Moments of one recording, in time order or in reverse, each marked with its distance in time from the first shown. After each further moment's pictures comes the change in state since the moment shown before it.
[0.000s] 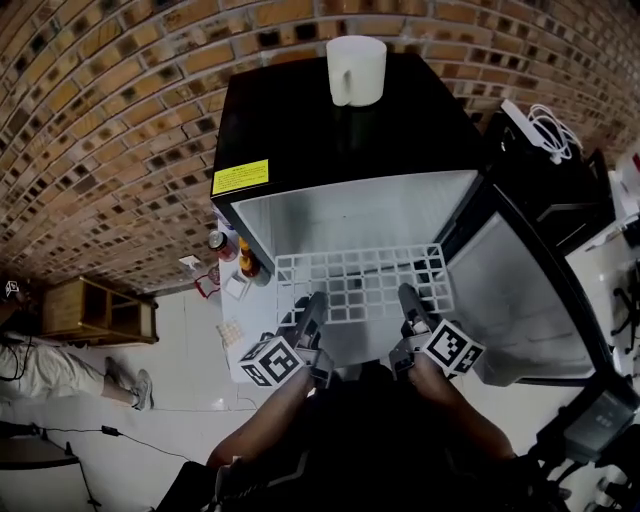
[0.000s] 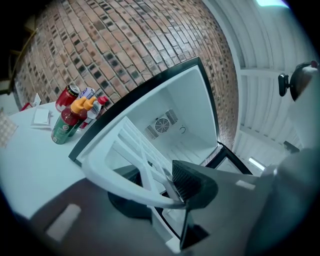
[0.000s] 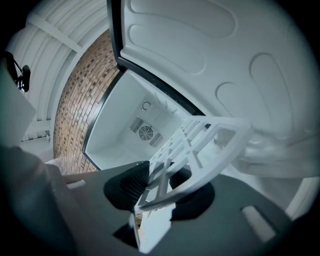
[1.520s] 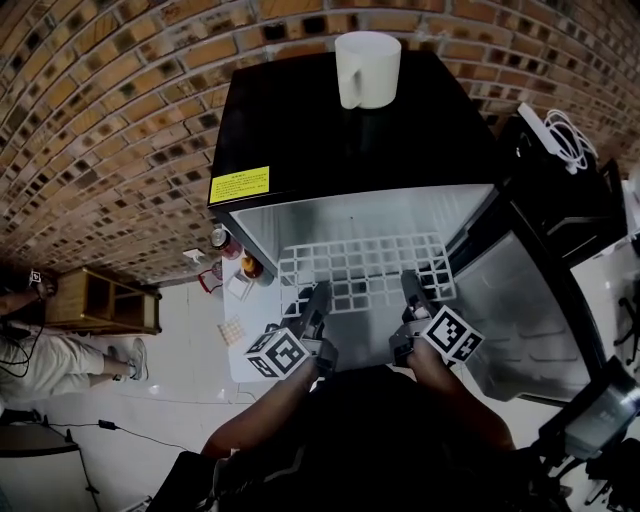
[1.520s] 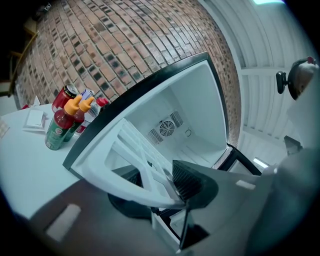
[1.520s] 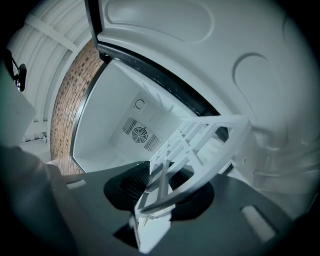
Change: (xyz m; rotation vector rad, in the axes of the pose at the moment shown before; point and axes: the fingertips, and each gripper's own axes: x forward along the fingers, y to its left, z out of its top) left arm 0.033 0.017 0.010 0.019 -0.053 0.022; right arm 0.049 -0.018 0.018 0.011 -0.007 -0.008
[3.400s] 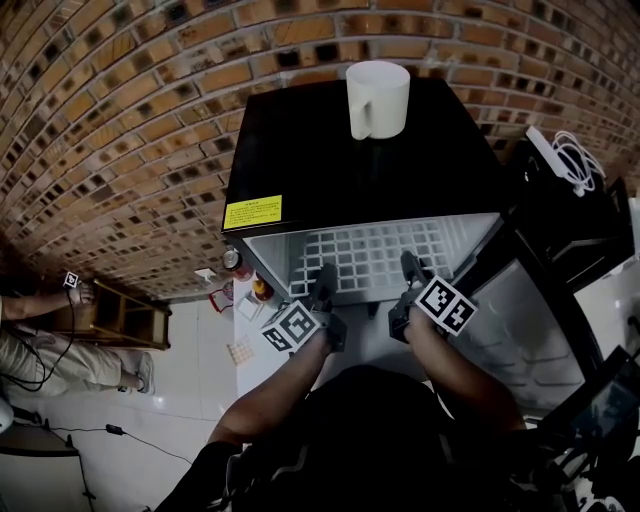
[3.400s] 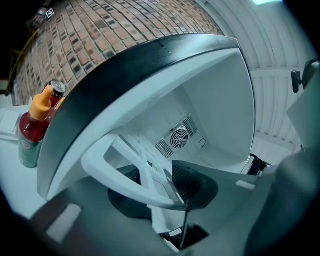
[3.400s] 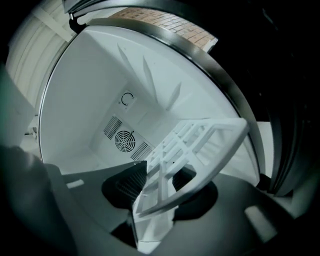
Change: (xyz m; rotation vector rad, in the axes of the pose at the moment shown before) left arm 0.079 0.041 0.039 -0.002 -0.082 0.027; right arm 0.097 -0.016 0.035 -0.035 -0.023 -0.064
